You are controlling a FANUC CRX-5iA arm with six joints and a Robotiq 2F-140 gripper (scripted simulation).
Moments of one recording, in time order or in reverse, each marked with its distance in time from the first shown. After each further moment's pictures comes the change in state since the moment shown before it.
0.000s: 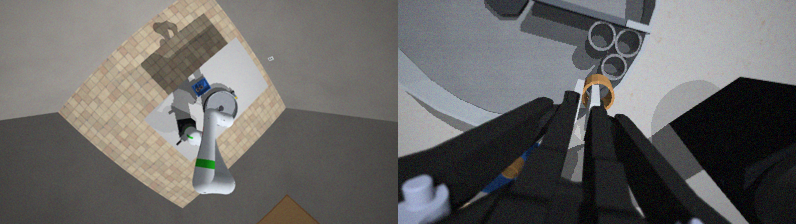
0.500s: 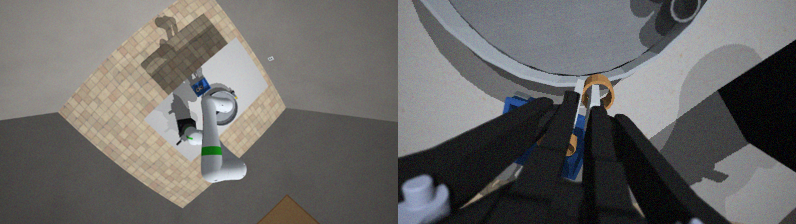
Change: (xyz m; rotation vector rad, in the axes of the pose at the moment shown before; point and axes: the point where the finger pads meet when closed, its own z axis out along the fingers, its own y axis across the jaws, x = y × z) arm -0.098 -0.068 -0.003 0.006 -0.006 -0.002
